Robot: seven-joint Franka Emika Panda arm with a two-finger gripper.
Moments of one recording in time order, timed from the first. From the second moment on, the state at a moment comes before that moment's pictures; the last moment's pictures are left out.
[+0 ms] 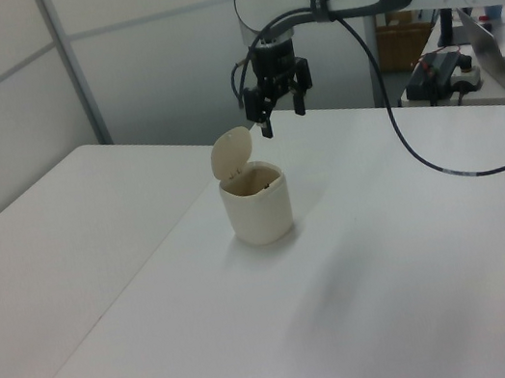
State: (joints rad) arm -0.02 0.26 -0.22 -1.36 0.05 1.70 0.11
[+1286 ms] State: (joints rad) arm -0.04 0.46 -0.22 -1.36 -0.03 2.41 0.24
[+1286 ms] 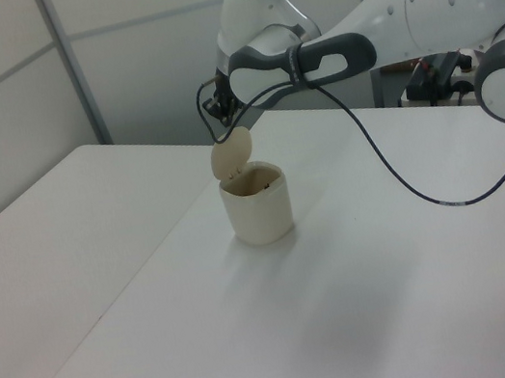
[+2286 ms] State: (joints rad) arm -0.03 0.49 -0.20 -1.40 -0.05 2.17 0.11
